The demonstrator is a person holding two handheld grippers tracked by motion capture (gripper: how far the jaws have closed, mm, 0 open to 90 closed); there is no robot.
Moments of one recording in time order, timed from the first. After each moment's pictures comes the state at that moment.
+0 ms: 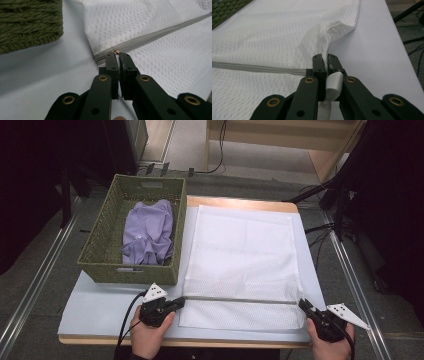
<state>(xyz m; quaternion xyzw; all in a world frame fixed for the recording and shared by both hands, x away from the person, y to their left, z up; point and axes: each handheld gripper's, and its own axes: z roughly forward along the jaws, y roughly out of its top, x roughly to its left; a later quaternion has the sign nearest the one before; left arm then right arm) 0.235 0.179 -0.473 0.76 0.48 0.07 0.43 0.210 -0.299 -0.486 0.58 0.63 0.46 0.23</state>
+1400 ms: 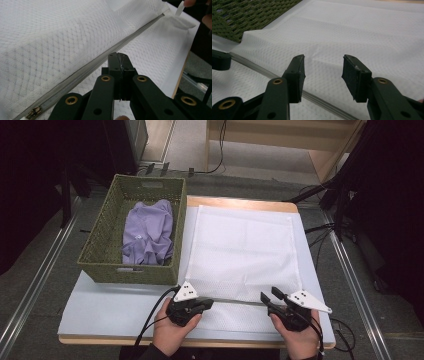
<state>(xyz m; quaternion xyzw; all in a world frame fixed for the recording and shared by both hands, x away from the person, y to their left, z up) 0.240 0.111 -0.452 0.82 0.36 0.06 0.44 0.229 -0.203 -0.446 0.48 0.71 0.47 0.21</state>
